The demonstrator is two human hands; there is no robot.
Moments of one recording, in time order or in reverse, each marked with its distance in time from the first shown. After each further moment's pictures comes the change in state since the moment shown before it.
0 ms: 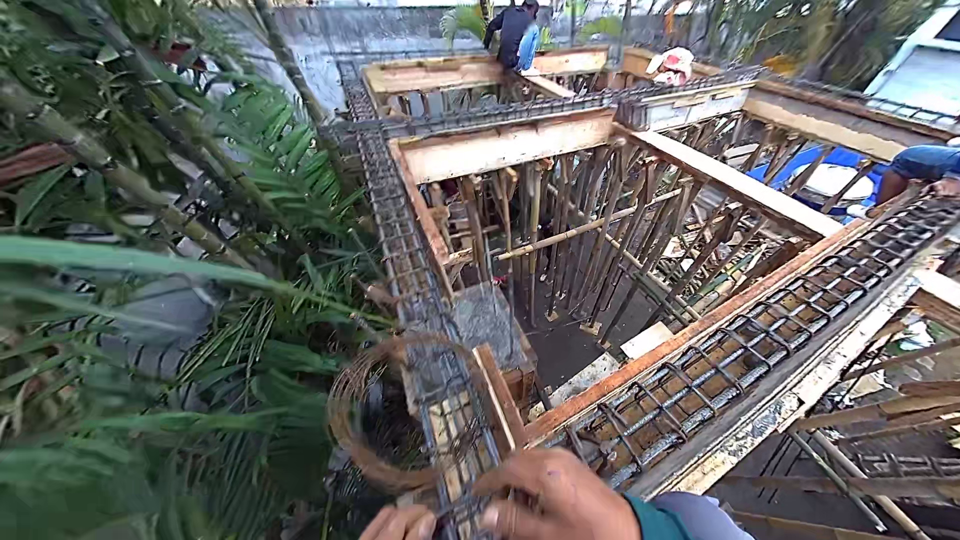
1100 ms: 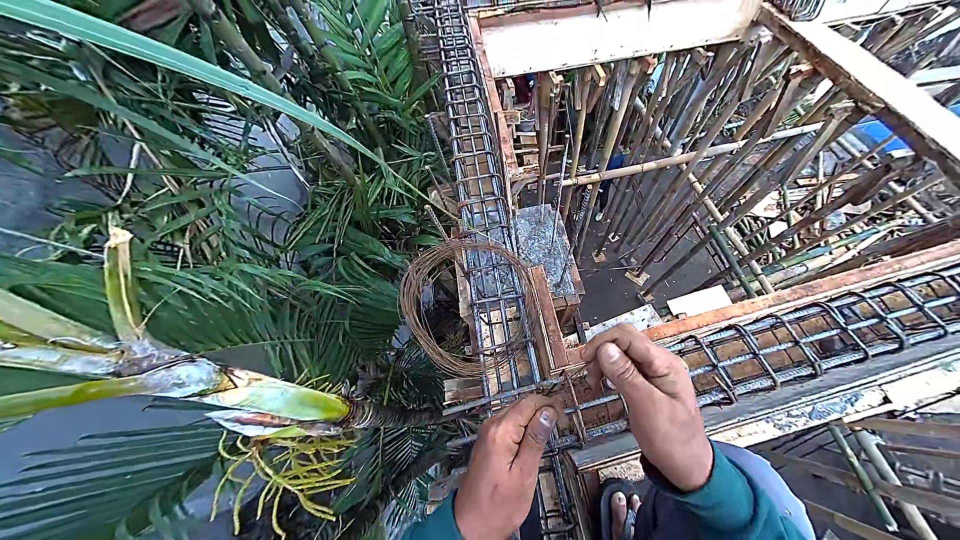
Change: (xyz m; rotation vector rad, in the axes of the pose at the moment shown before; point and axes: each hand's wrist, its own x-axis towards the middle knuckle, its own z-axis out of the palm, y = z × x) left_hand 0.002 0.036 0.046 -0.519 -0.018 -0.086; right_hand 0.004 0.010 0.006 0.423 0.518 -0.067
